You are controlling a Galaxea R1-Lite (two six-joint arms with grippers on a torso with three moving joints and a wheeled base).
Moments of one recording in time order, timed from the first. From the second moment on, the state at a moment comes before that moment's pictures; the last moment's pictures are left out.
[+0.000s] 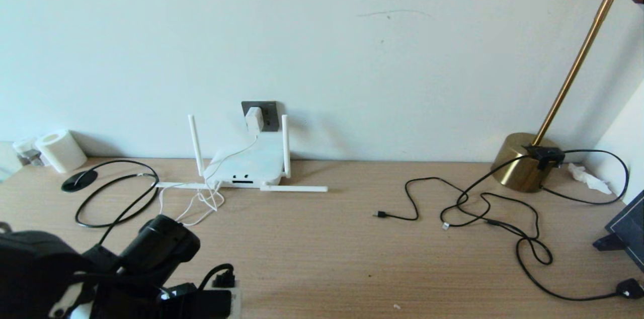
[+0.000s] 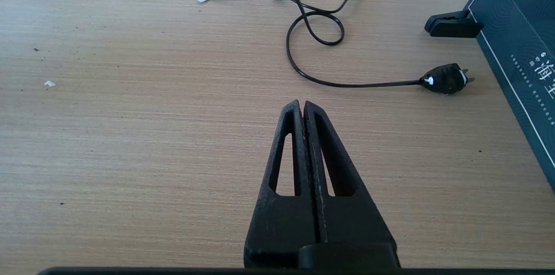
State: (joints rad) left arm -0.40 1.63 -0.62 0.28 -0.03 0.95; right arm 0.00 0.00 -0.10 0.25 0.00 0.00
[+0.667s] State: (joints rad) left arm -0.38 1.65 -0.60 0.24 -0.03 0.95; right arm 0.00 0.00 -0.10 0.25 0.00 0.00
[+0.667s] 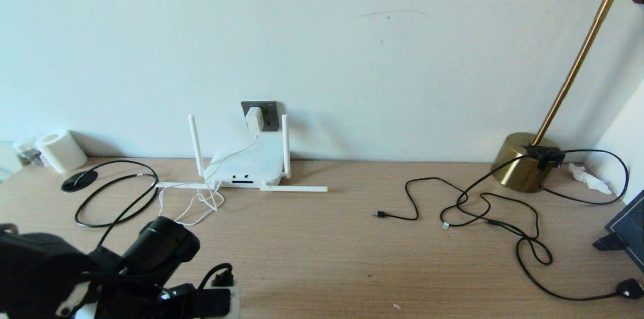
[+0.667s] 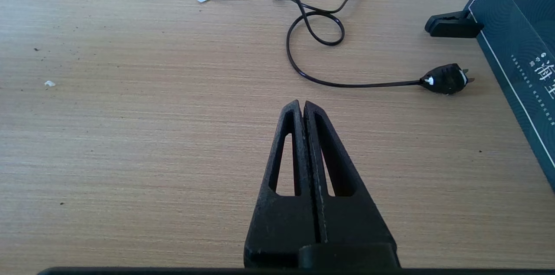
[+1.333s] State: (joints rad) left arm -0.36 1.67 -0.59 0.24 -0.02 0.95; right arm 0.00 0.00 -0.10 0.25 0.00 0.00
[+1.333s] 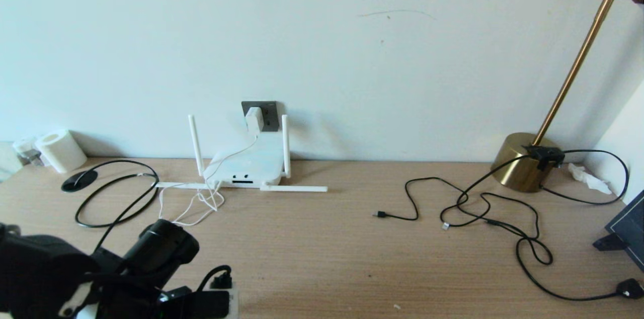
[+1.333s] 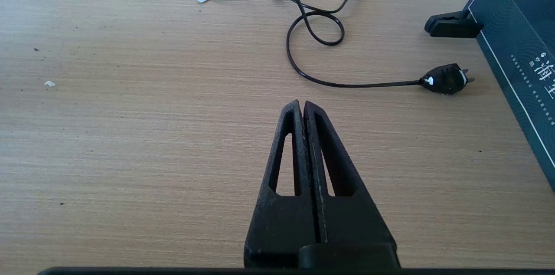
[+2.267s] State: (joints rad) left arm -0.35 1.58 -0.54 0.10 -0.03 0.95; right arm 0.00 0.00 -0.10 0.25 0.00 0.00
